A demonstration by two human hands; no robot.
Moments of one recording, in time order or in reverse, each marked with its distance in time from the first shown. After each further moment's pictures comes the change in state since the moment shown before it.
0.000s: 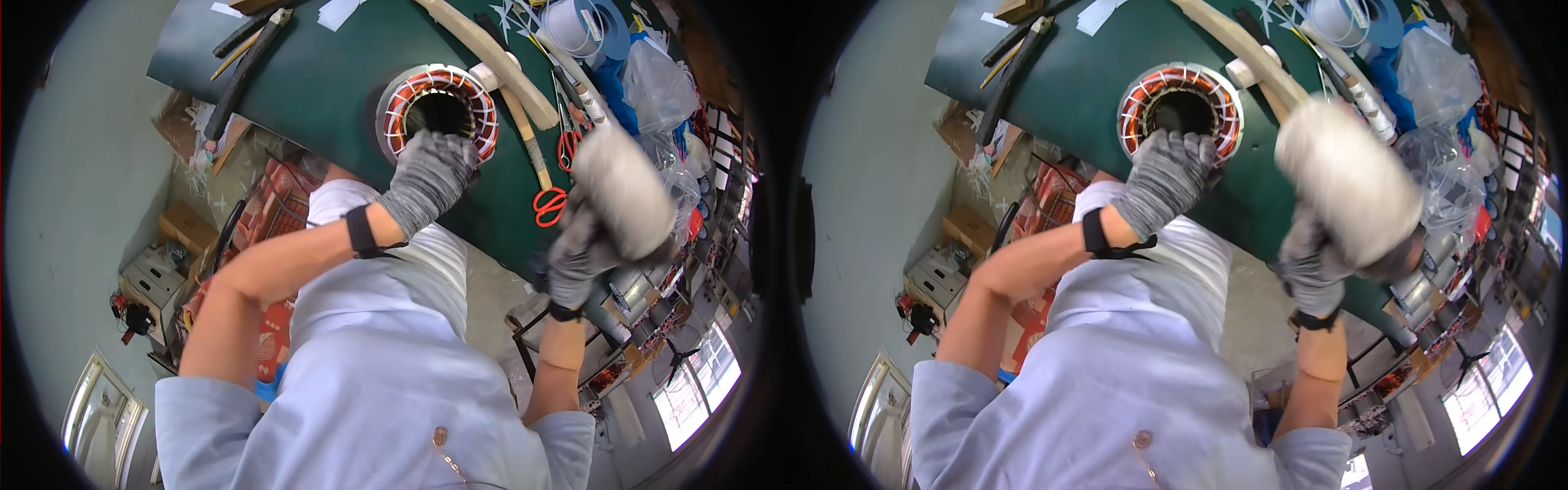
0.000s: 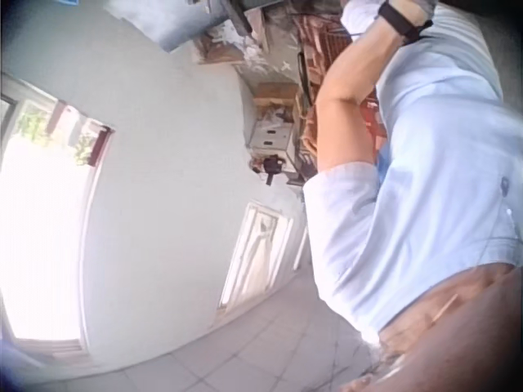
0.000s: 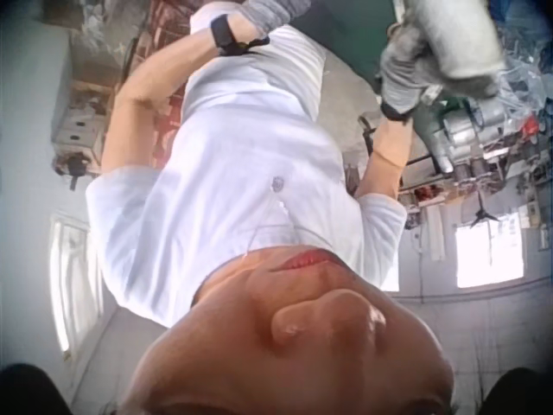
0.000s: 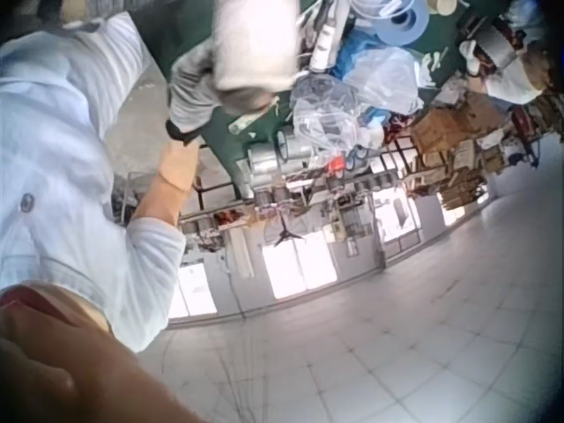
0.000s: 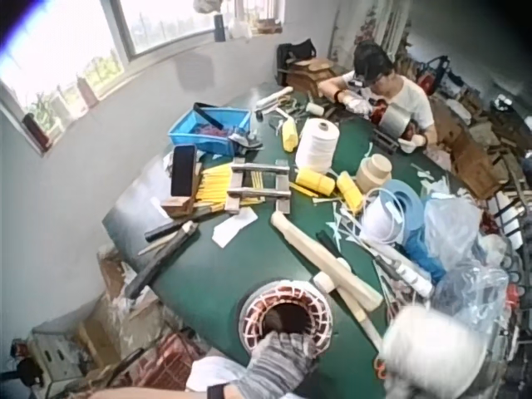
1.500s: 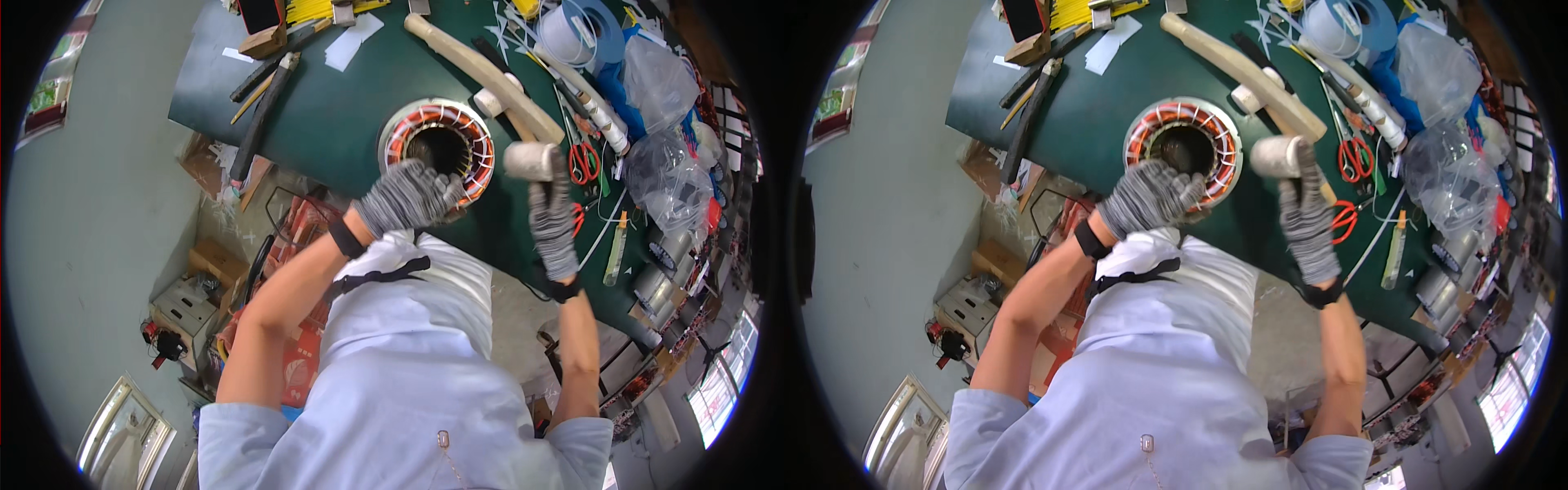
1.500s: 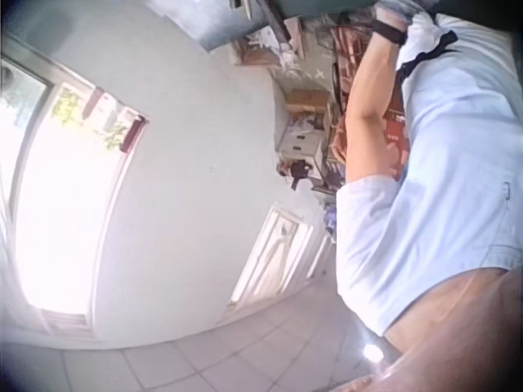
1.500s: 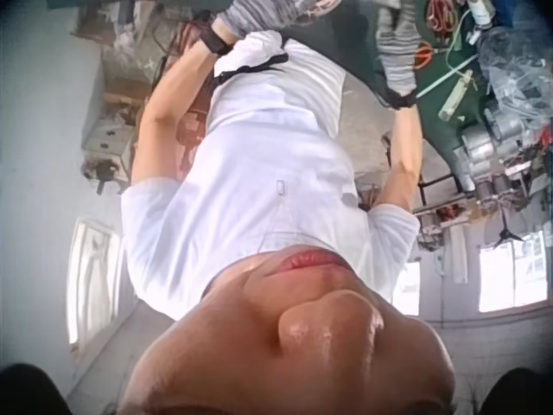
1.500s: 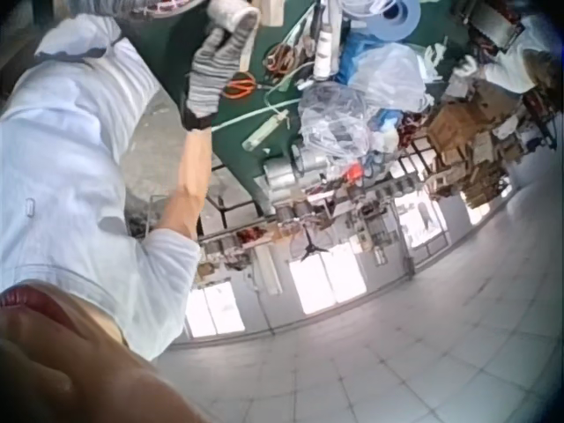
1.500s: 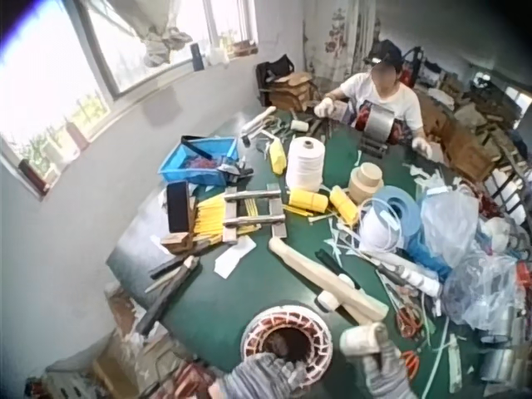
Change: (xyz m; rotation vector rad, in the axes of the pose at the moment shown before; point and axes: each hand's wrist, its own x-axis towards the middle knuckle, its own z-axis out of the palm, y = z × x) left_hand -0.007 -0.056 0.001 -0.033 0.241 0.472; right_hand 0.009 0.118 -0.003 -0.872 0.310 -0.140
